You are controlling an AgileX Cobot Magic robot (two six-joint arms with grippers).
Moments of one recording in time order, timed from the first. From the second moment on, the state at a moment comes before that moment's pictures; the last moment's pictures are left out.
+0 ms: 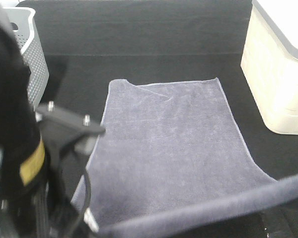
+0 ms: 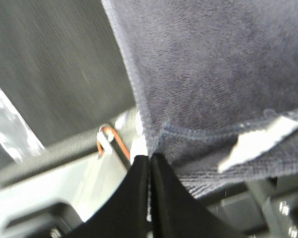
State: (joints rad) left arm -1.06 1.51 -0.99 -0.01 1.20 -0.69; right arm 0.21 0.92 -0.68 0.37 1.22 -0.04
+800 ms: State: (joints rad) left arm -1.08 1.51 -0.95 -0.03 1.20 -0.81; right arm 0.21 0.90 -0.63 0.36 1.22 -0.03
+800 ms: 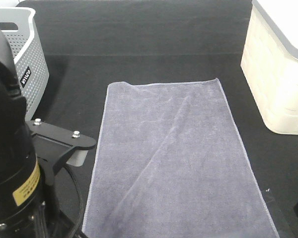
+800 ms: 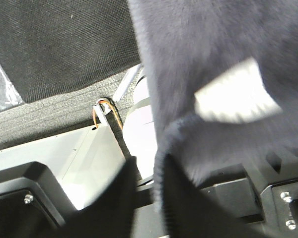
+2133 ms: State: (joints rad) left arm -0.56 1.52 -1.13 0.16 0.76 -0.55; right arm 0.21 1.27 -1.02 0.30 1.04 -0.10
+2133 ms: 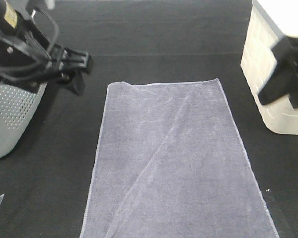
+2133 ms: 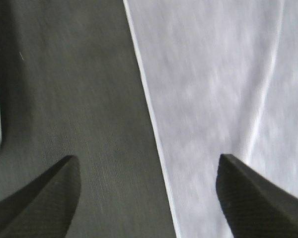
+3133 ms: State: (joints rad) left arm -0.38 2.37 -2.01 0.14 0.85 -0.44; right arm 0.21 1.71 -1.38 0.29 0.91 -0.15
